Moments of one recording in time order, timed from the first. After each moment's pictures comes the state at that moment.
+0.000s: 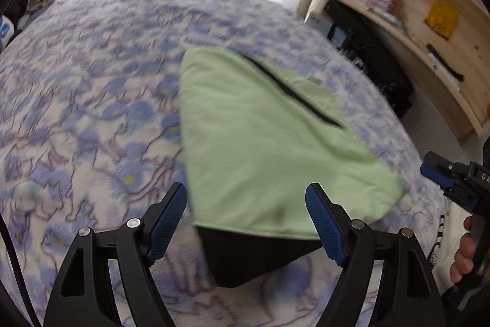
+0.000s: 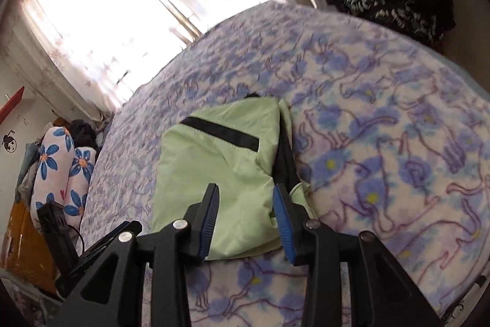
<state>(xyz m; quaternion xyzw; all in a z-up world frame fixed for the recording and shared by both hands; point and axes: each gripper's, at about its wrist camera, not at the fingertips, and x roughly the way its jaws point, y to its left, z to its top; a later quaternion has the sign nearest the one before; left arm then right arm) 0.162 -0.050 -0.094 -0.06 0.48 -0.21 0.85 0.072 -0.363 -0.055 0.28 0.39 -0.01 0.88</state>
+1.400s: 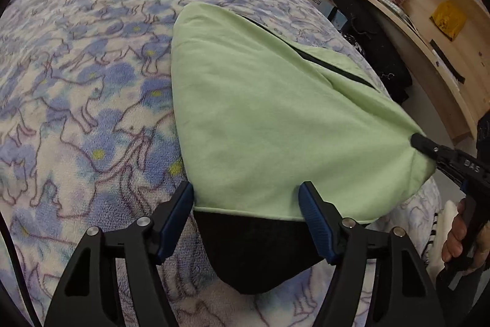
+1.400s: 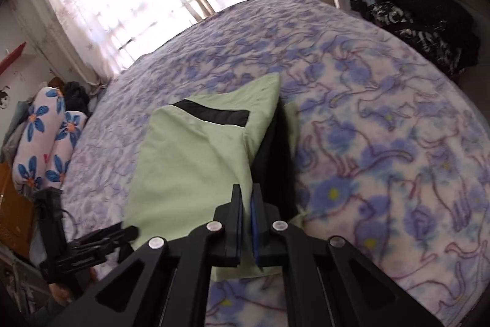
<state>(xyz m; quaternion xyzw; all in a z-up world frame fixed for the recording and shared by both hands) 0.175 -0.068 -0.130 -0.08 0.51 -0.23 0.83 0.114 -0.364 -0.065 0.19 0.42 0.01 0.89</state>
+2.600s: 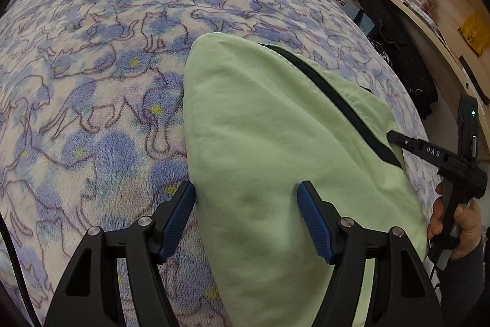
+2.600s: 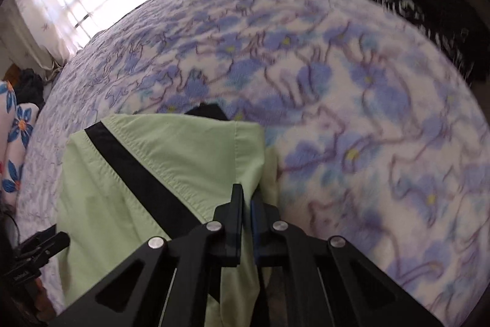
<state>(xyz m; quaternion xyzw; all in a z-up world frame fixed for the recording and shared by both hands) 0.299 -0.079 -0.149 -0.07 0.53 -0.20 0.82 0.286 -0.389 -0.132 0.14 0.49 -0.05 0.86</state>
